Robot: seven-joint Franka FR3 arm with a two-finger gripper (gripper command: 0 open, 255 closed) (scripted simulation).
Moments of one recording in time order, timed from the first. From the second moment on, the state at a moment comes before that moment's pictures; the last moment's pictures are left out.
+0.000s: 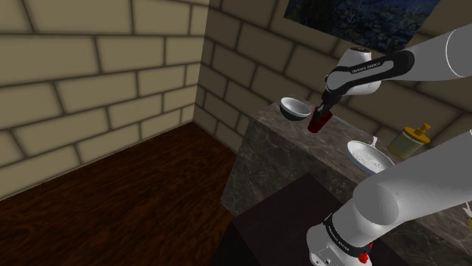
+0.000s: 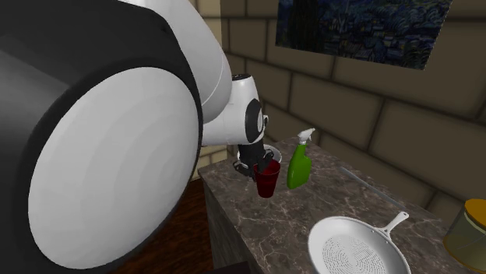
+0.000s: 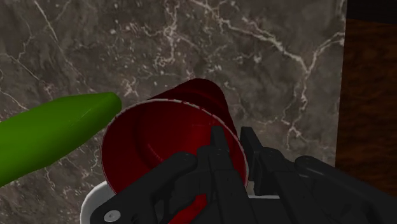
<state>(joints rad) -0.22 -0.23 -0.43 -2.45 -0.32 2.38 -0.50</state>
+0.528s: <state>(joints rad) -0.22 -0.29 -0.41 -2.39 -0.32 2.26 -0.51</state>
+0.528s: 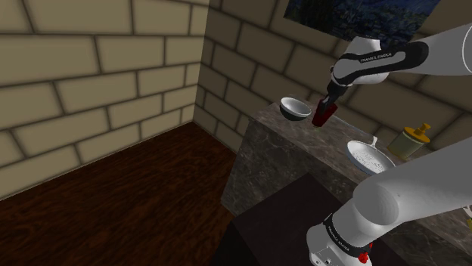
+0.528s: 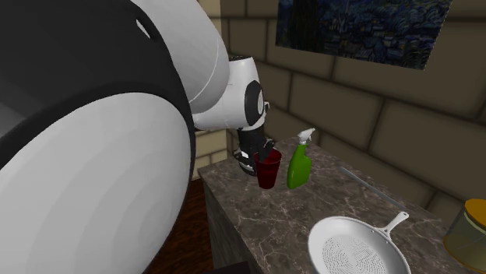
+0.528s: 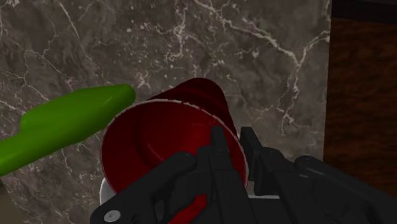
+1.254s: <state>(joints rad) -0.22 -0.34 -0.39 -2.29 -0.31 2.10 -0.53</state>
